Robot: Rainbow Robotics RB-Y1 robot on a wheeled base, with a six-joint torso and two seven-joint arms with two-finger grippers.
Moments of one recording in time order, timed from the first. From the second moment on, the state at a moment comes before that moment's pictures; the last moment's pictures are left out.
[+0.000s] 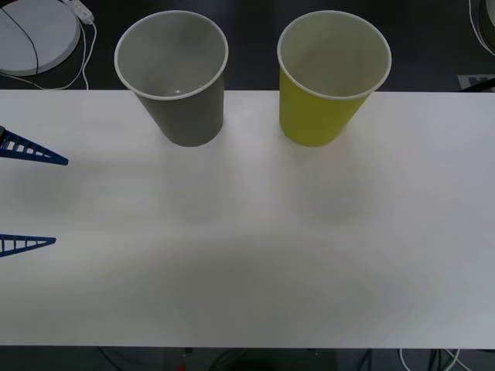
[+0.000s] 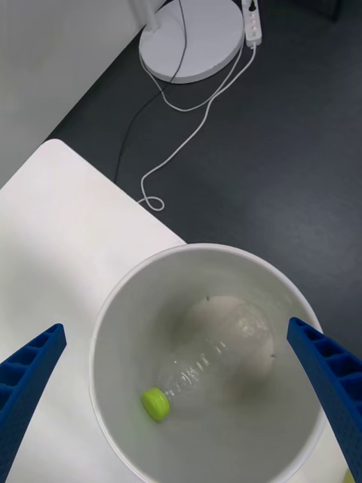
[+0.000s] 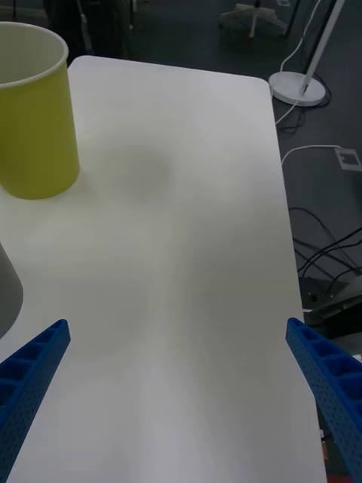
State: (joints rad) right arm -2.09 -0.32 1.73 -0.50 0.75 -0.83 -1.38; left arm 0.10 1.22 0.32 -1.83 -0.94 -1.41 0.11
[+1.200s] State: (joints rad) right arm -1.89 -0.62 1.39 -0.79 0.91 -0.87 -1.13; left arm 0.10 1.22 0.32 -1.83 -0.94 -1.41 0.11
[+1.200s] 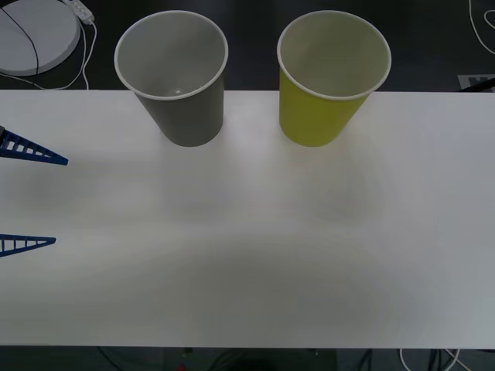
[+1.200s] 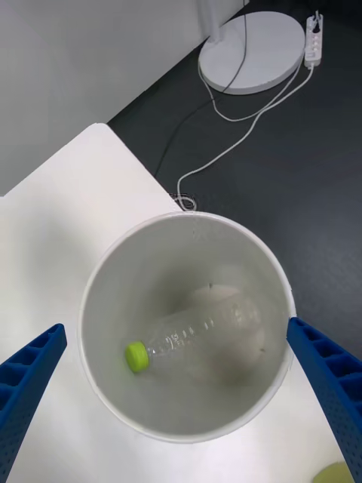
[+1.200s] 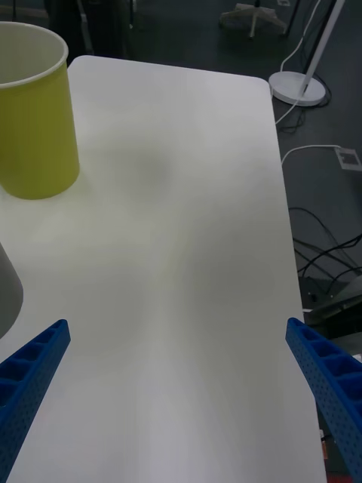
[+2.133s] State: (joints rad) right arm -1.47 -0.99 1.01 -1.29 0.98 -0.87 -0.77; left arm 0.10 1.22 0.32 -1.83 -0.94 -1.41 0.11
